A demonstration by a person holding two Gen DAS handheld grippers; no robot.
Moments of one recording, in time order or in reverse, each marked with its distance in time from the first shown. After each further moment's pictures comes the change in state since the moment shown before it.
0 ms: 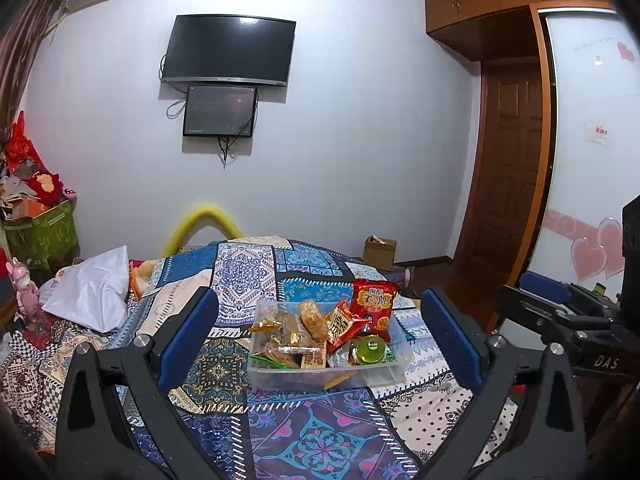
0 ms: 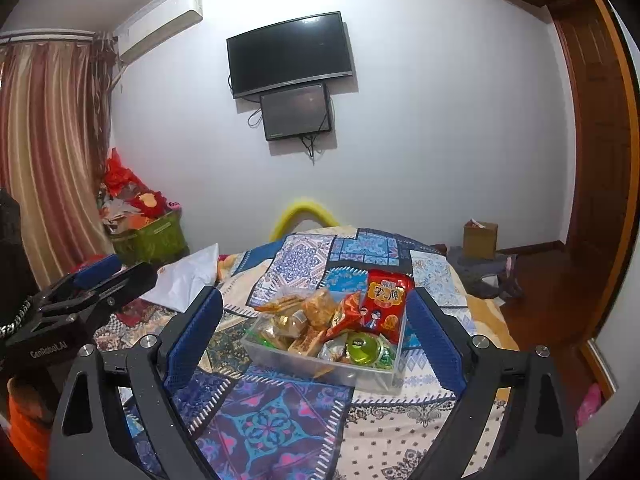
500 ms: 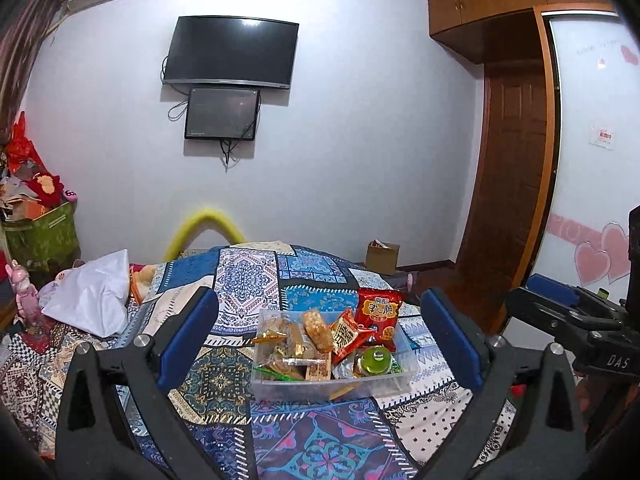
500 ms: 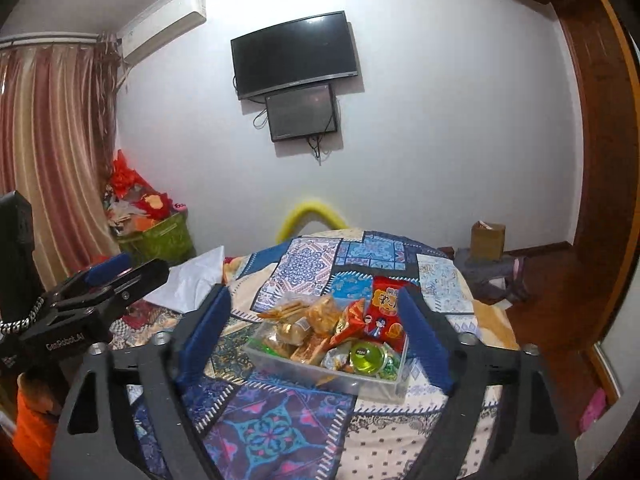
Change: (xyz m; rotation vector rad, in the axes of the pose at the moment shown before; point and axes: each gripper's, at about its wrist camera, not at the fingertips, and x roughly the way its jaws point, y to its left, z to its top) left arm 0.006 0.008 0.010 -0.008 -0.015 0.006; right arm 0.008 -0.003 0.010 0.005 -0.007 0.013
